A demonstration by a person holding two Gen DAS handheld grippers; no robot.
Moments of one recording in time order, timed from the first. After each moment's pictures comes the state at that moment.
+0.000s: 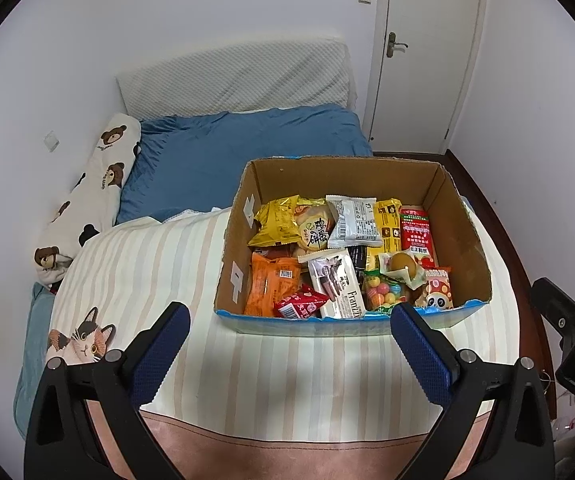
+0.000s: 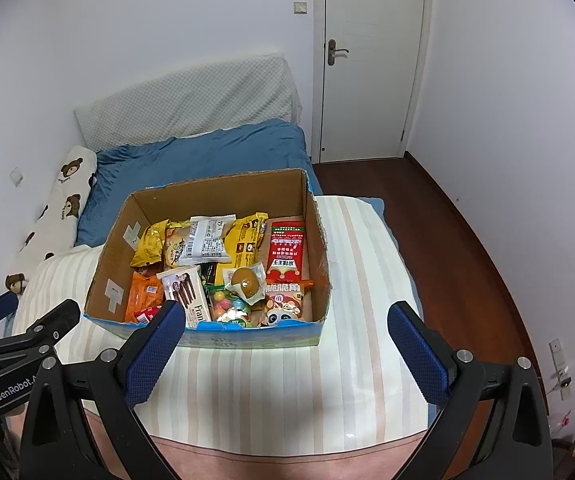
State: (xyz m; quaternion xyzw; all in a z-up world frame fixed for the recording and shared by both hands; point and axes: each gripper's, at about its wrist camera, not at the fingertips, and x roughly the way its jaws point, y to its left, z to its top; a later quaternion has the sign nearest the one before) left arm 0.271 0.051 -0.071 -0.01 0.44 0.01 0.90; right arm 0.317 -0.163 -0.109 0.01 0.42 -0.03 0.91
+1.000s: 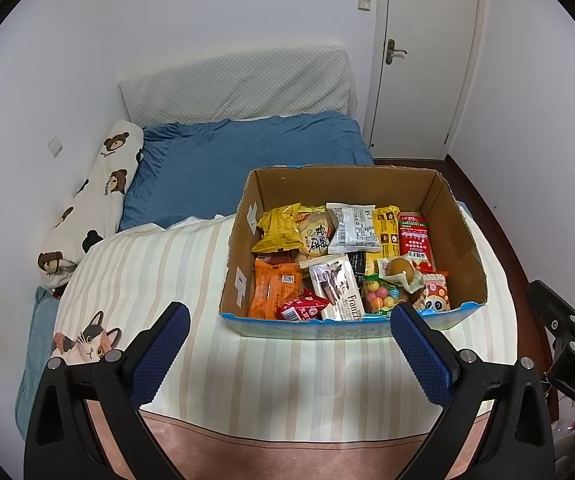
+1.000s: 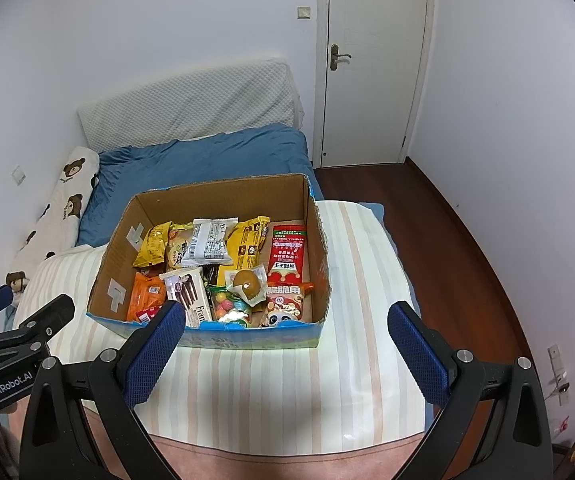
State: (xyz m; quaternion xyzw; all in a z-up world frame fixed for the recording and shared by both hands) left arm 0.264 0.051 -0.062 -0.01 0.43 0.01 0.90; right arm 0.309 -0.163 -0.099 0.01 0.42 -0.03 0.91
